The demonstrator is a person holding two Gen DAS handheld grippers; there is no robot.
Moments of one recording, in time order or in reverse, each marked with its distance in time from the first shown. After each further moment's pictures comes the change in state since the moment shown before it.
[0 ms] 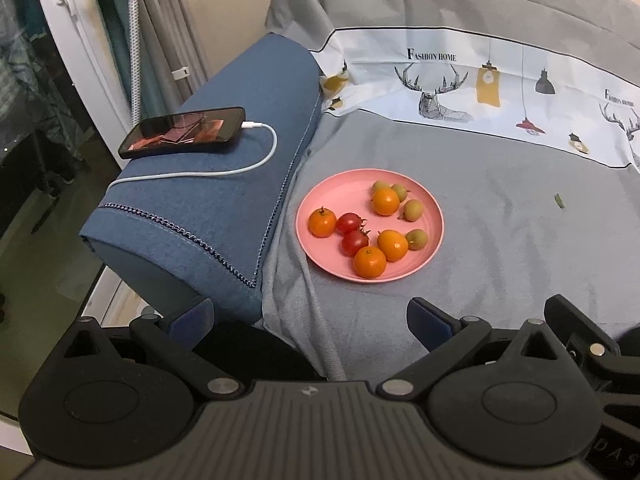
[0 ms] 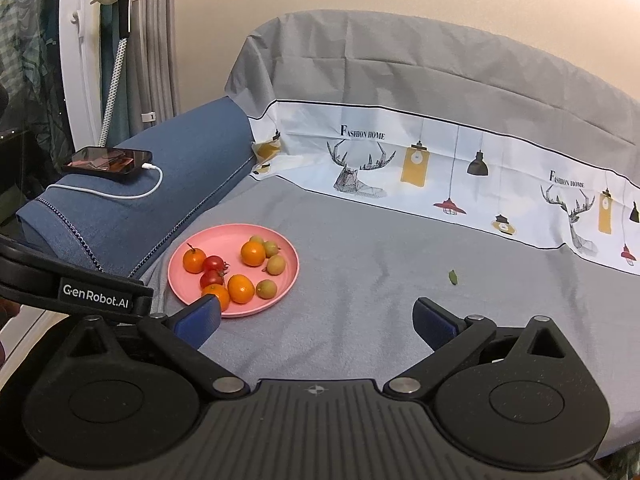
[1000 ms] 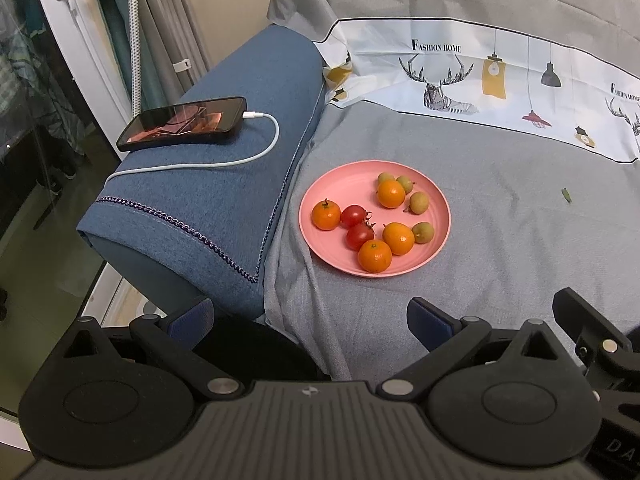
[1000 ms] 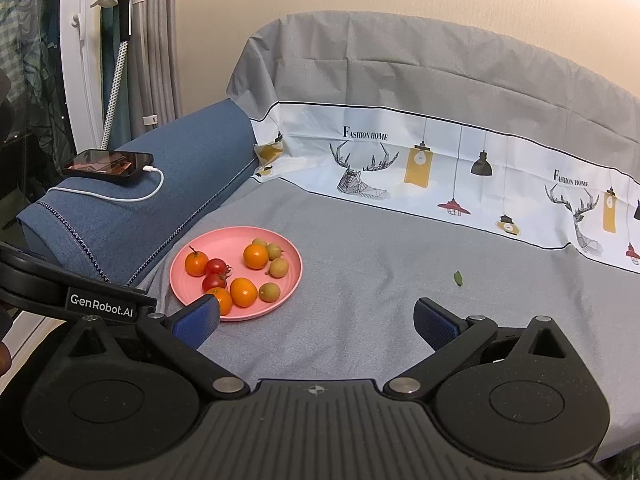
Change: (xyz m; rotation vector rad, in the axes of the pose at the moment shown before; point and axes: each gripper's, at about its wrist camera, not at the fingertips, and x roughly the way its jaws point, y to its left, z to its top) left arm 0.010 -0.001 0.000 0.000 0.024 0.010; right arm 0.004 -0.001 0.000 0.005 -0.005 0.011
